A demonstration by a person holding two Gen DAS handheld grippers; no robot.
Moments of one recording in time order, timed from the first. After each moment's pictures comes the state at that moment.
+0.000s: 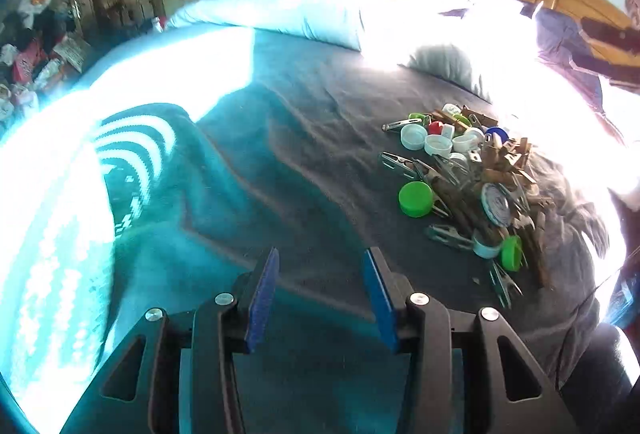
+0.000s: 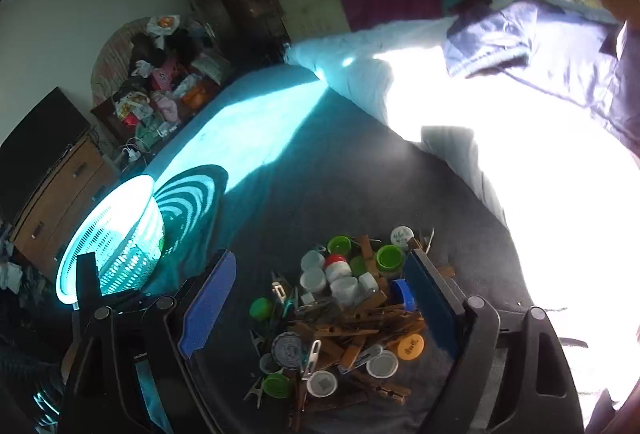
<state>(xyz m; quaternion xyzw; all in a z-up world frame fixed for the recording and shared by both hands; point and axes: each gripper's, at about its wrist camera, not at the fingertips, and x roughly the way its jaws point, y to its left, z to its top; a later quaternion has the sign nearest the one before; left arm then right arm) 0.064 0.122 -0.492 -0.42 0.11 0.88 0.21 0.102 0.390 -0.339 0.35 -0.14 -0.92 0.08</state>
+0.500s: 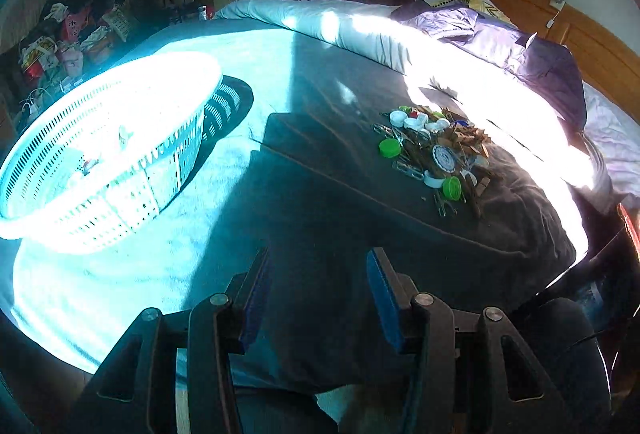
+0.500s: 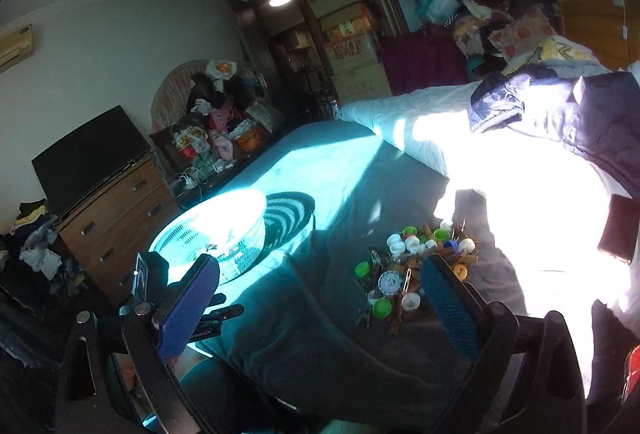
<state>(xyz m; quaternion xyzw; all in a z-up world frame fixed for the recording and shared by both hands) 0.198 0.061 -0.450 -0.43 0.04 0.89 0.17 0.324 0.316 -0.261 0.25 -0.15 -0.95 0.13</state>
